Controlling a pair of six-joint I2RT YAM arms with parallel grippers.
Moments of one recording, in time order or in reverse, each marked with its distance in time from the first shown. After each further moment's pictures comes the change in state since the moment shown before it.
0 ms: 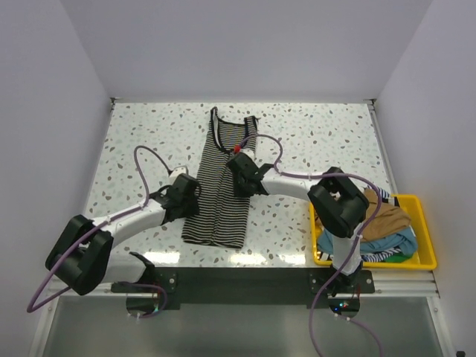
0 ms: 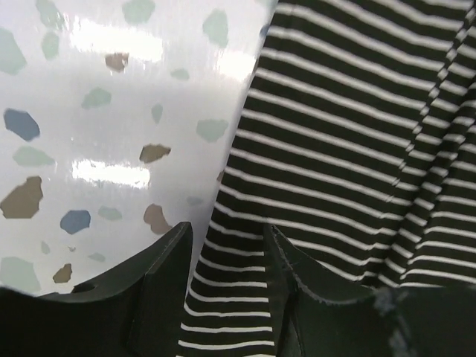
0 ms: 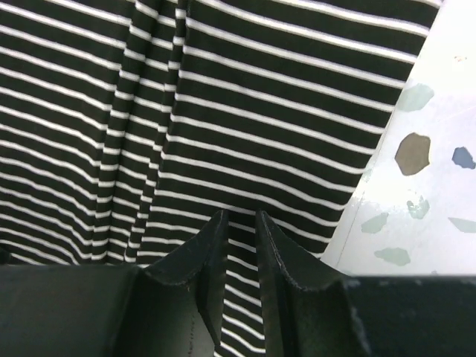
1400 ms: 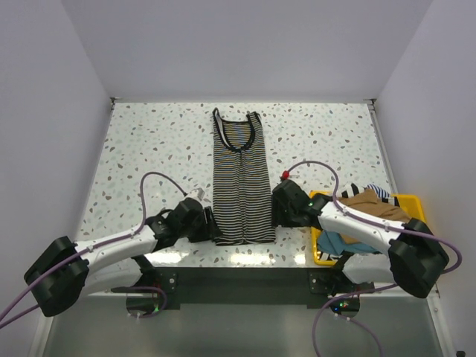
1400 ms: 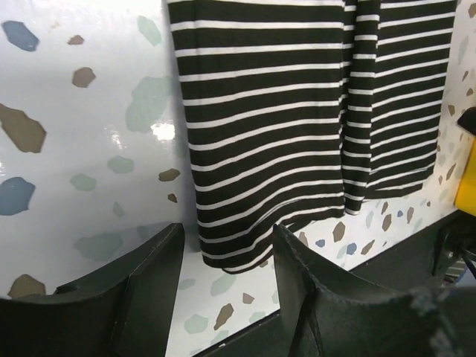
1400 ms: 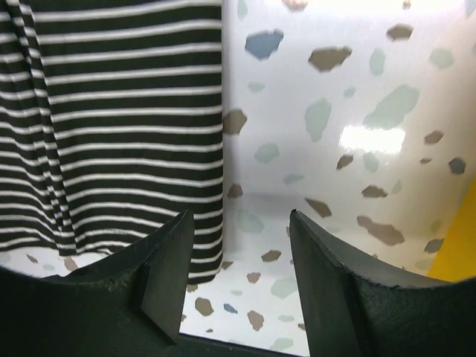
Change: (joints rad) left arm -0.253 -0.242 -0.240 0.146 0.328 -0.235; right arm -0.026 -0.668 -0.571 -0.188 0.007 0.090
